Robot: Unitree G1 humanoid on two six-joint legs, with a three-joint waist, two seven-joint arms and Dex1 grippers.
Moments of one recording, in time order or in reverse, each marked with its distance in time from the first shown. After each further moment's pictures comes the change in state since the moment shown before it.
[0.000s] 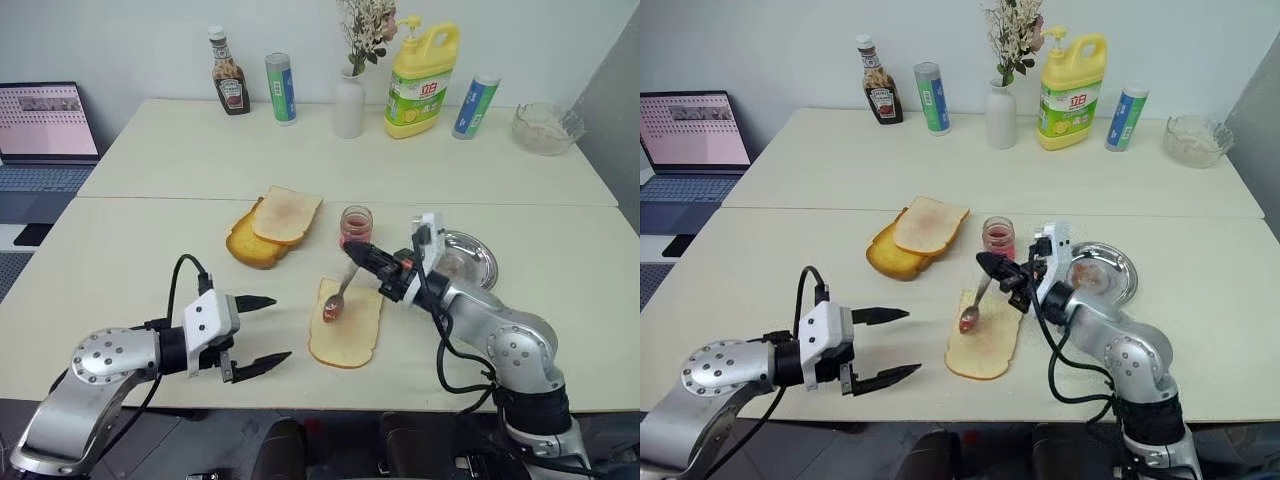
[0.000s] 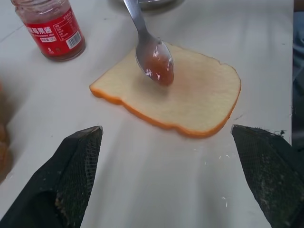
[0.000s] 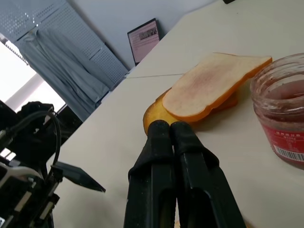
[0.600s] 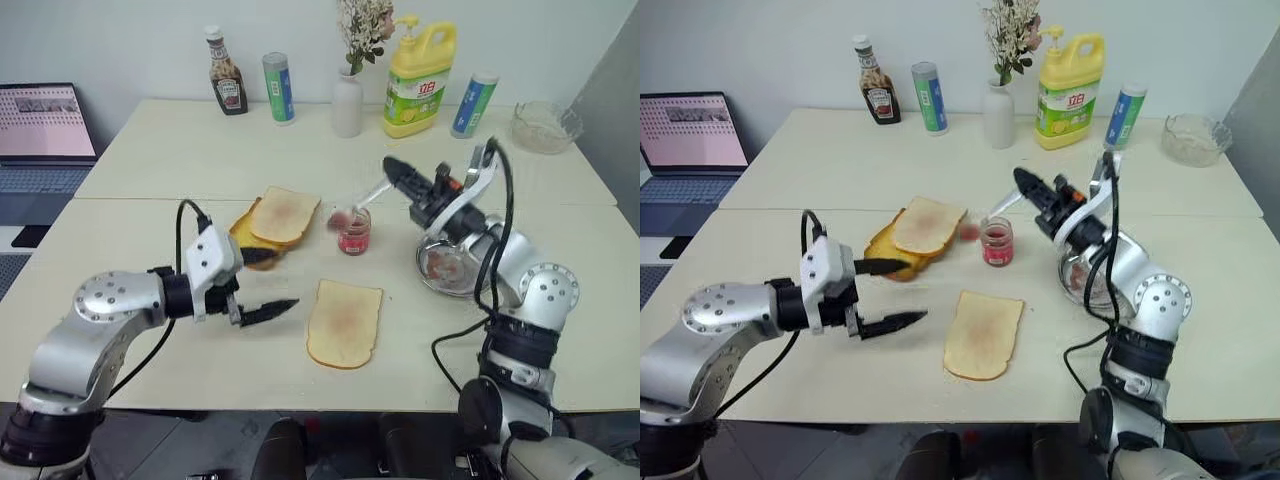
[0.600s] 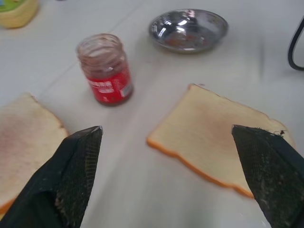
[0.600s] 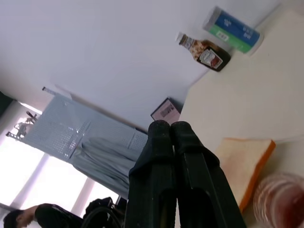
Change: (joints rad) left arm -0.261 0.024 0.005 0.024 -0.083 0.214 0.004; right arm -0.308 0.206 -0.457 0.244 0.441 0.206 -0.380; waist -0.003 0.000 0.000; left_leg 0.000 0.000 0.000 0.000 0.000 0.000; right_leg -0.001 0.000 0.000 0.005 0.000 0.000
